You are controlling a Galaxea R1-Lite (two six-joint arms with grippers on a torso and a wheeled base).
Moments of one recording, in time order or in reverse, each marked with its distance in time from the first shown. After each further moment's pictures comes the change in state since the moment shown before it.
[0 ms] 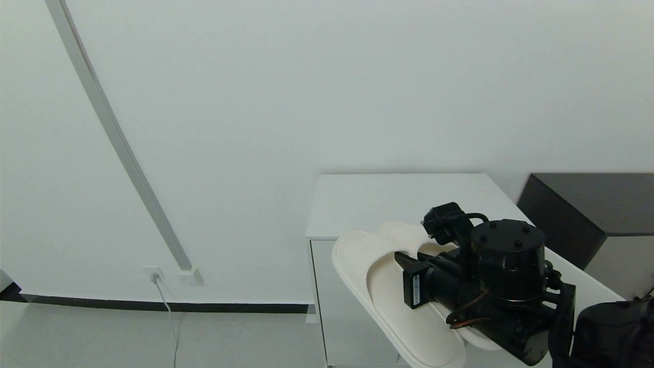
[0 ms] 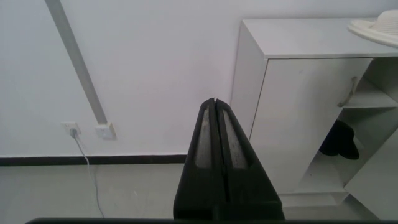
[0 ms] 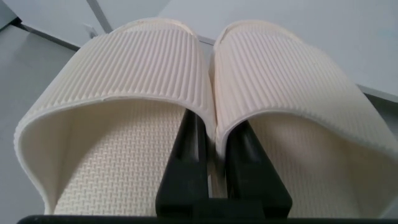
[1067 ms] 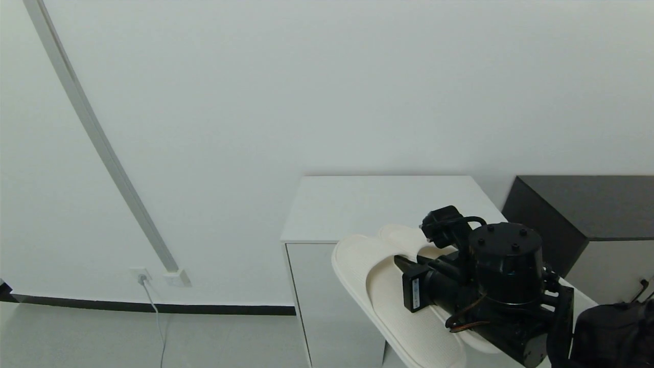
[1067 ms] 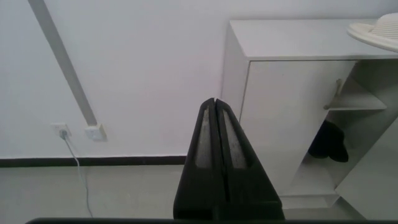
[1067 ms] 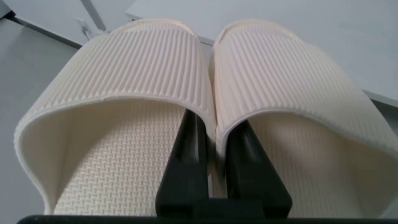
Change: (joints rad) left arm 0.001 0.000 0.000 0.000 0.000 0.000; right arm 0.000 0.003 0.008 0.001 0.002 0.000
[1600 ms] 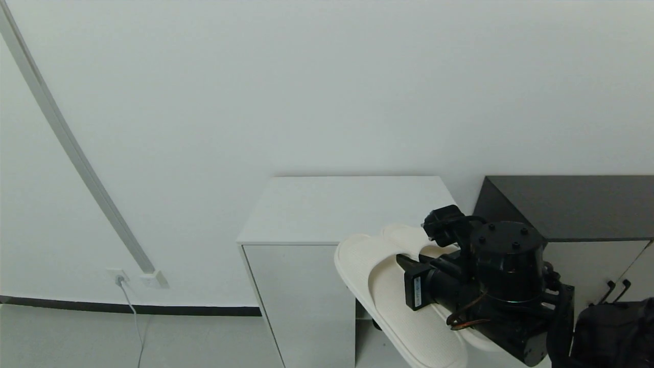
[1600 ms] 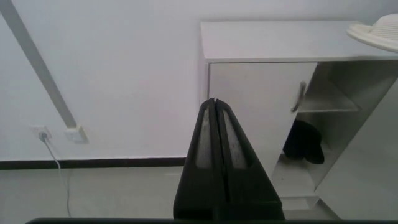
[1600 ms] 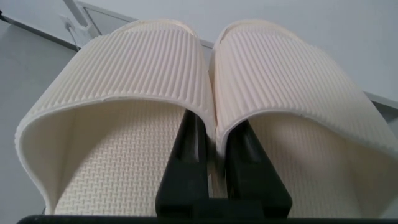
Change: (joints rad) left arm -0.001 0.000 0.000 0.001 0.000 0.000; right arm -0.006 0.000 0.002 0.000 0.000 0.000
